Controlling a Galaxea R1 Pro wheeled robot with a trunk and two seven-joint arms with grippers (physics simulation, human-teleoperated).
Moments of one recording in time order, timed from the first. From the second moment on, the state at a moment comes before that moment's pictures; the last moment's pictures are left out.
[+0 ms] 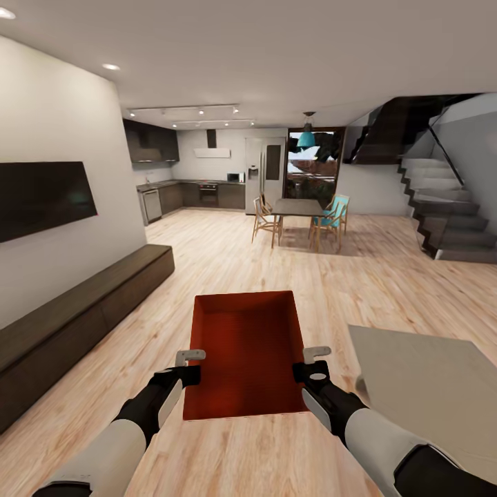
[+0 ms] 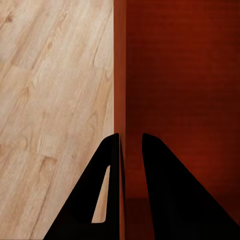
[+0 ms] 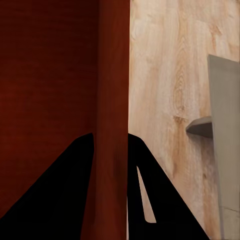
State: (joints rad) left arm -0.70 -0.08 0.00 -0.49 0.06 0.33 0.08; right arm -0.80 0.06 0.58 -0.29 -0.42 0.07 -0.33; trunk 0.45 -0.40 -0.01
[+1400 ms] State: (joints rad) left arm -0.70 -0.08 0.00 -0.49 0.06 0.33 0.08; right arm -0.80 0.06 0.58 -0.29 -0.42 0.07 -0.33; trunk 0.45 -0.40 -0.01
